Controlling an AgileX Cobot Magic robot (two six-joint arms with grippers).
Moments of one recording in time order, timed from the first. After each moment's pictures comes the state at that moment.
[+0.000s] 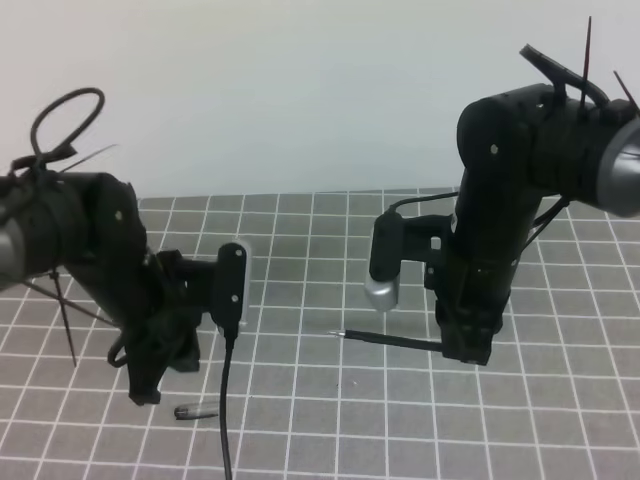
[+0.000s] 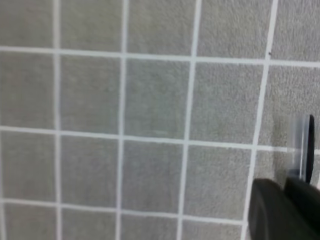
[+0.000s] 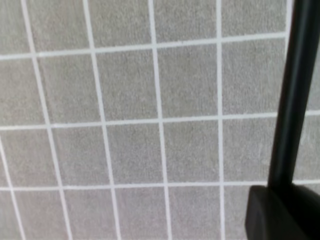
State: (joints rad) left arm -0.36 1.71 -1.15 -0.23 0.86 1.40; right arm 0.55 1.99 -1.62 0.12 1.31 -0.92
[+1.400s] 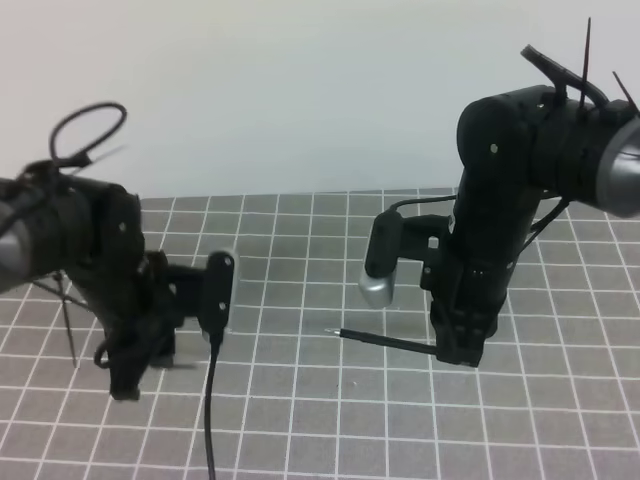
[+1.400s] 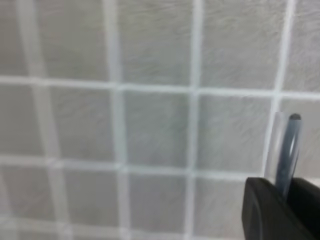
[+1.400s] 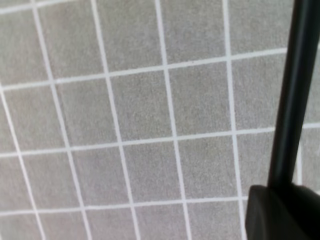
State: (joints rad) left arm -0.36 1.73 -1.15 -0.08 0.83 1.32; right arm 0.55 1.99 -1.61 0.14 1.31 -0.86
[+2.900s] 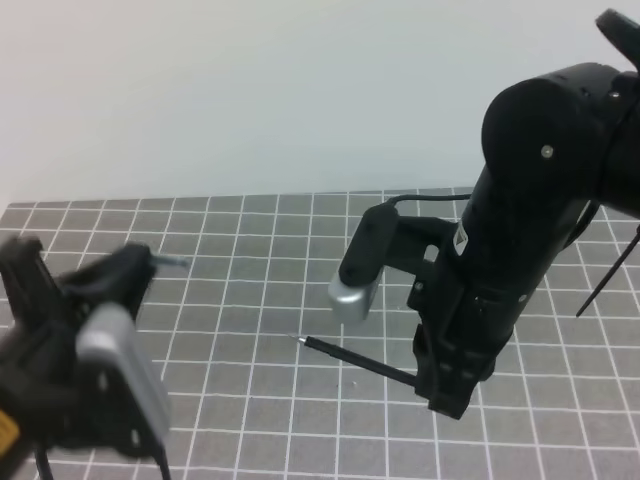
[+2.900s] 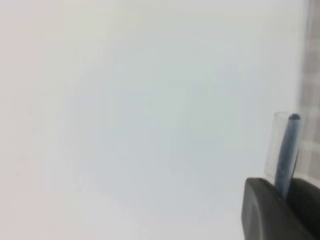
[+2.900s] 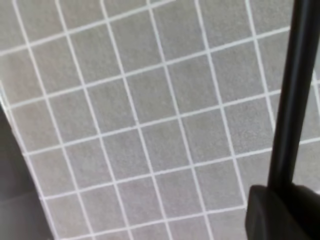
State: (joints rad) left arm -0.44 0.99 -0.38 -0.06 -0.42 1.31; right arm 0.70 1.72 -1.48 0.20 1.31 -0.59
